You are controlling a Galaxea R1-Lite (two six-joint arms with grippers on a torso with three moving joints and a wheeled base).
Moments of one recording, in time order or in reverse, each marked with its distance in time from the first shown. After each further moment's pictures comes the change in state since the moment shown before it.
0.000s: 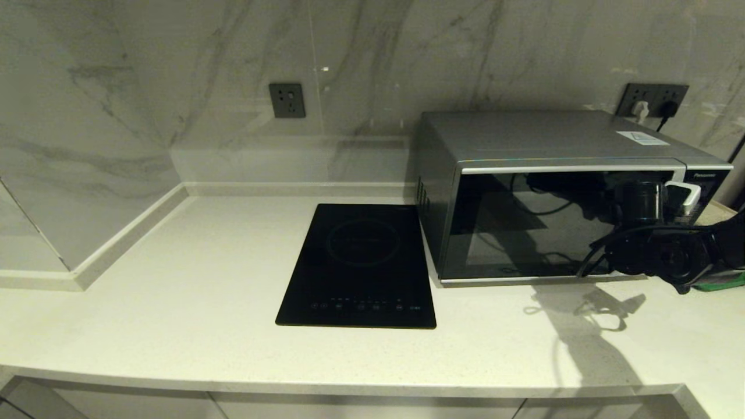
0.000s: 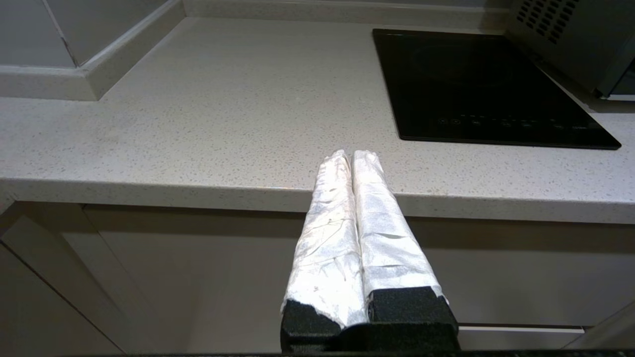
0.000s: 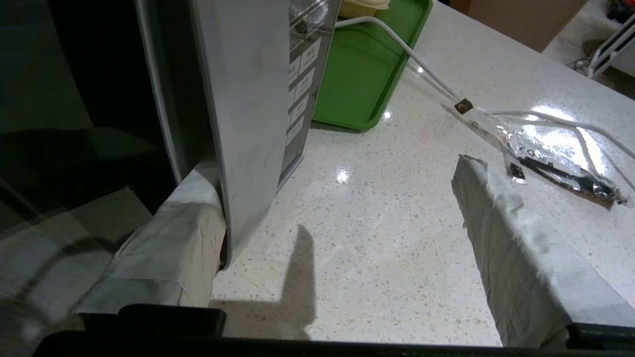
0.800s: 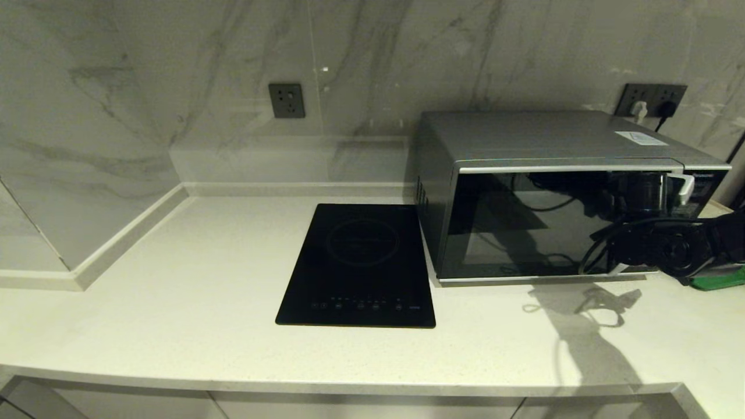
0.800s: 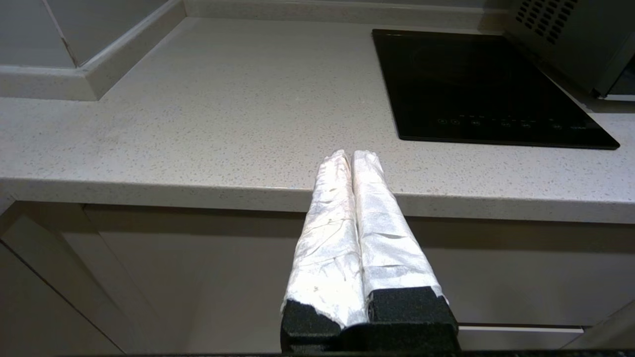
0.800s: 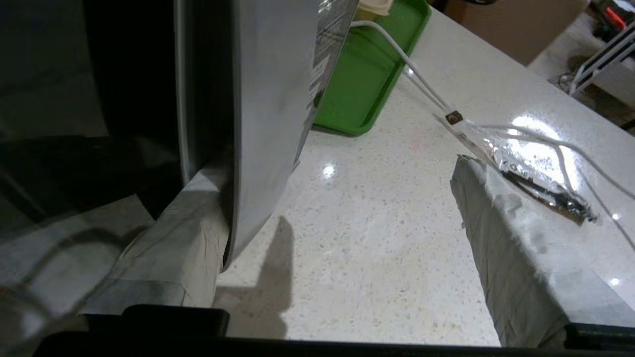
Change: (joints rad) left arm 0.000 0.000 0.000 0.000 0.000 -0.001; right arm 0.011 0.006 -0.059 0.004 0.023 -0.116
